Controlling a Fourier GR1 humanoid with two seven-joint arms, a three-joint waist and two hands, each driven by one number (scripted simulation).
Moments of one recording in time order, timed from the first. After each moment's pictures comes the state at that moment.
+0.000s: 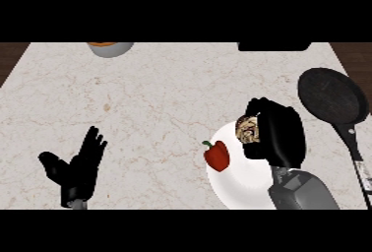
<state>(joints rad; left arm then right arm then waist) 0.08 0.05 0.00 -1.46 0.18 0.19 0.12 -0.27 -0.14 0.33 -1.69 1.24 0.01 0.57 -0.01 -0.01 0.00</state>
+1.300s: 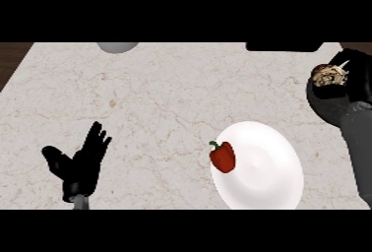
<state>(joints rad) 0.05 0.04 -0.01 -1.46 0.17 0.18 0.15 -0.62 -0.38 -0.26 -0.97 1.00 -0.34 0.15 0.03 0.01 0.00</state>
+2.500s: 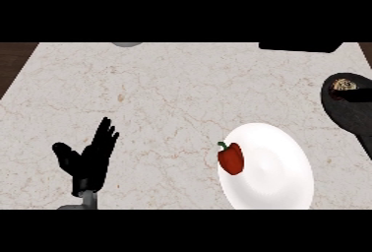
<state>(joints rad) 0.02 0.02 -0.04 -1.45 0.16 0.16 0.13 -0.83 -0.59 -0.55 -0.29 0.79 -0.38 -0.31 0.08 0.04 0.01</state>
